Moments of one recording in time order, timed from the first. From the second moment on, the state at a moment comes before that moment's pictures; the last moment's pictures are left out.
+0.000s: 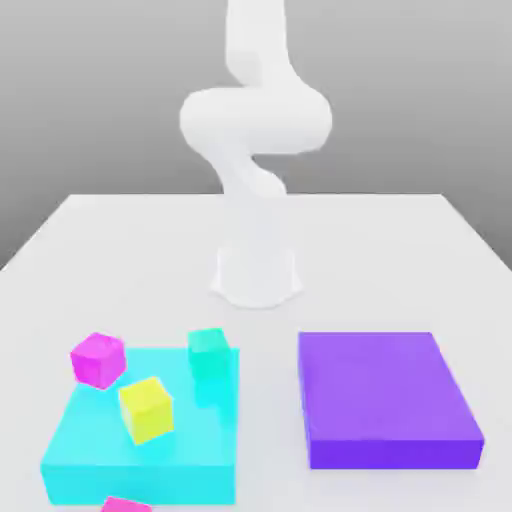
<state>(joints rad) -0.01 -0.71 -0.01 -2.29 -0.01 2.32 0.80</state>
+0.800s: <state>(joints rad) -0.11 0.17 -0.10 -2.21 0.04 2.54 0.75</state>
